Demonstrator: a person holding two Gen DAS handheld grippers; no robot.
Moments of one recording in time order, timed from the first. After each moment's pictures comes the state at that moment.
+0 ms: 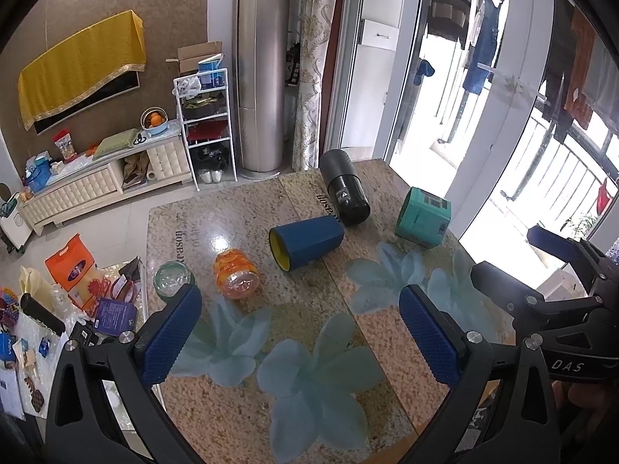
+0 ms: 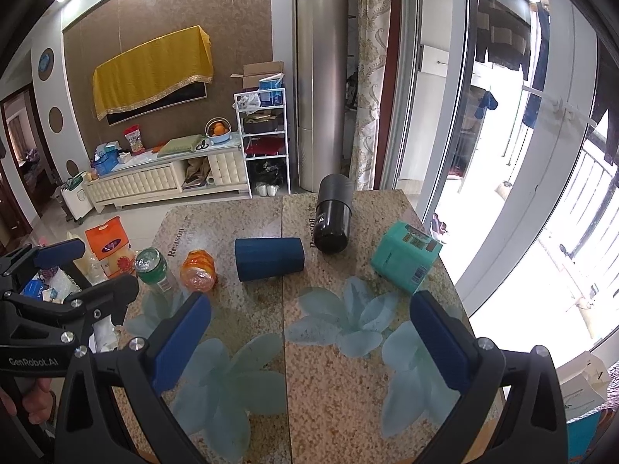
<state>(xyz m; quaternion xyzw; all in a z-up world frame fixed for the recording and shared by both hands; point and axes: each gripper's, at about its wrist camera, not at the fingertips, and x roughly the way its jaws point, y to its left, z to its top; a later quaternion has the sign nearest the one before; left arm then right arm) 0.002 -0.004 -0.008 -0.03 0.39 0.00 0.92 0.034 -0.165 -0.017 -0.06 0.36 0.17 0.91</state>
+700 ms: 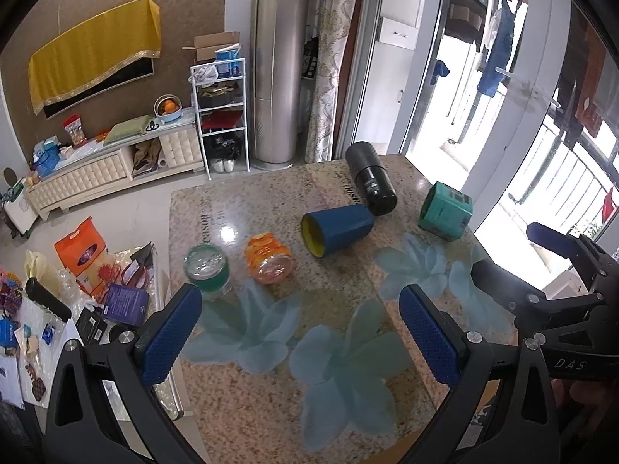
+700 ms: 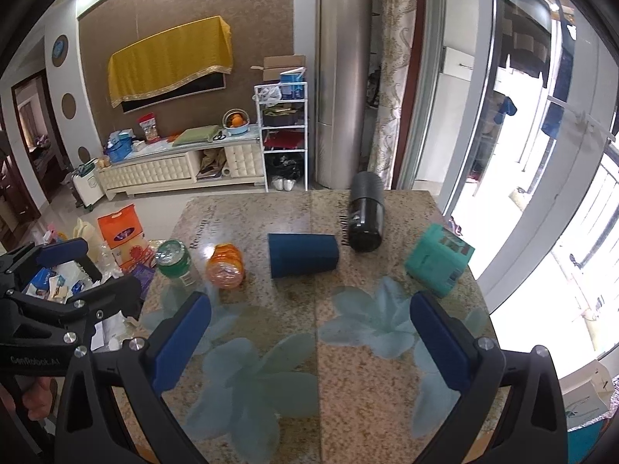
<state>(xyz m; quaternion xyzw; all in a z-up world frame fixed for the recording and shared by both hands) -0.014 0.048 -0.019 -0.05 0.40 0.02 0.91 0.030 -0.121 -0.021 -0.07 0.37 0.20 0.90</state>
